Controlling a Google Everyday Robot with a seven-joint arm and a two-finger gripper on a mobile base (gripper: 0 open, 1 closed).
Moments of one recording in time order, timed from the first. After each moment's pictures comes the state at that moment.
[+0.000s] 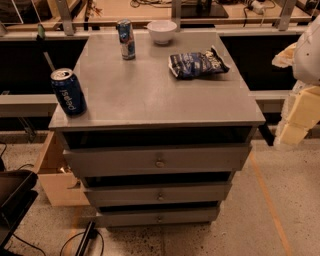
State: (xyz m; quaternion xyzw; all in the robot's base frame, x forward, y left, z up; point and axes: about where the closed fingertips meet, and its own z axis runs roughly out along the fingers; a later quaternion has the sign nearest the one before) arm 0.438 -0.216 0.978 -0.60 0.78 -0.04 0.16
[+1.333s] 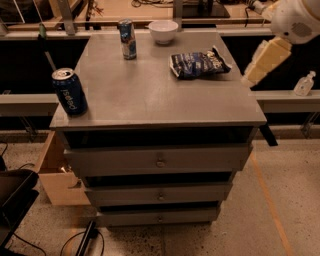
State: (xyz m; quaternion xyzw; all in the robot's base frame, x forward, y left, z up) arm 0.594 -0.221 1.004 -0.55 0.77 -0.06 0.31
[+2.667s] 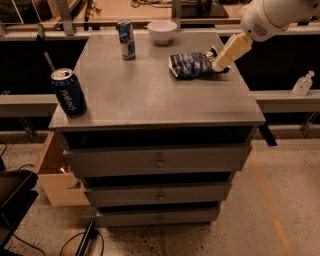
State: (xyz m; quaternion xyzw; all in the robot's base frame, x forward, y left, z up) arm 0.700 -0.195 0.982 -0.51 0.76 -0.02 0.39
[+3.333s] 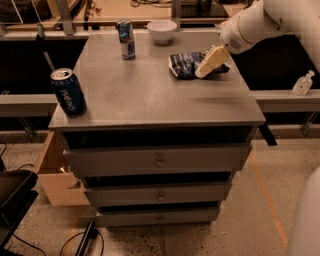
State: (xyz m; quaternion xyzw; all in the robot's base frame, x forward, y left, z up) arm 0.753 -0.166 0.931 -0.51 0.76 0.01 0.41
